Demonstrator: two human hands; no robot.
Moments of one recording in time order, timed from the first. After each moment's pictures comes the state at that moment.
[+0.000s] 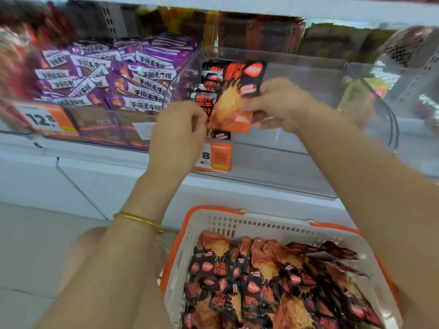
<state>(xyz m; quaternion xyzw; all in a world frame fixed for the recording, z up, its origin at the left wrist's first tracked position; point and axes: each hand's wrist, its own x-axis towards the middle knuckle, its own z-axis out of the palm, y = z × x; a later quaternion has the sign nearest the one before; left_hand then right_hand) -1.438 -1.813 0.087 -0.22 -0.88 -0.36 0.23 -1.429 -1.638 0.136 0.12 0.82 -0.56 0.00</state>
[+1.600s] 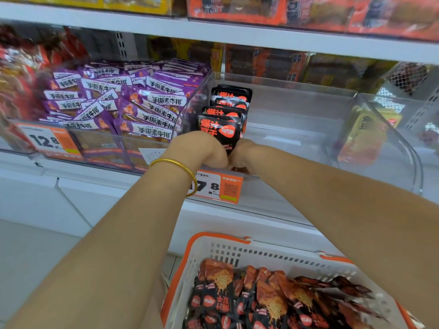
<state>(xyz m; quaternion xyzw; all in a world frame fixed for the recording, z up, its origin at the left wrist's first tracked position) -1.495 -1.772 0.126 -0.20 -0.94 0.05 -0.28 -1.481 -1.682 0.095 0.23 0.86 -0.43 0.12</state>
